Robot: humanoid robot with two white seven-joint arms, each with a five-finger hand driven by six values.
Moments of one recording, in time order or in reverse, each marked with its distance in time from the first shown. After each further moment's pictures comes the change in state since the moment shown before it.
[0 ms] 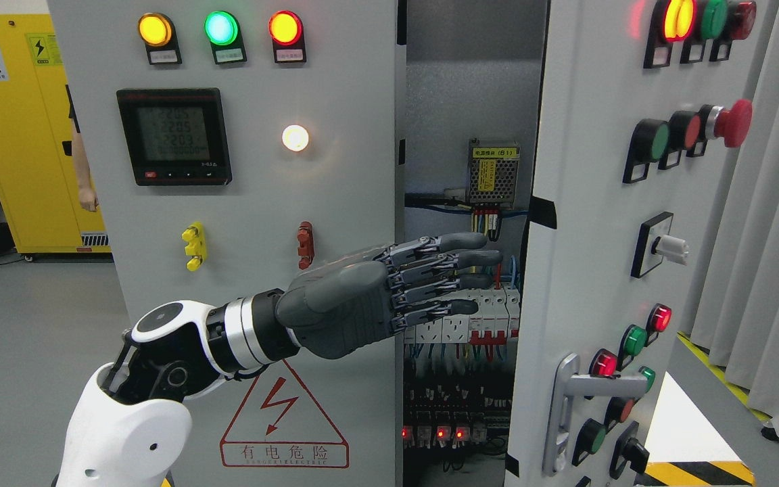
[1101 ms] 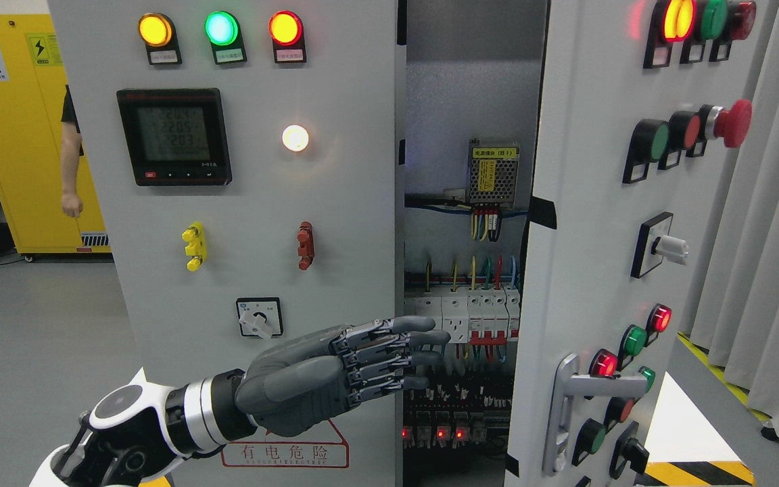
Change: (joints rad) left arm 0.225 0.131 0.044 -0.153 -0.002 -0.053 -0.006; right arm 0.000 0.000 0.000 0.000 0.000 0.000 0.000
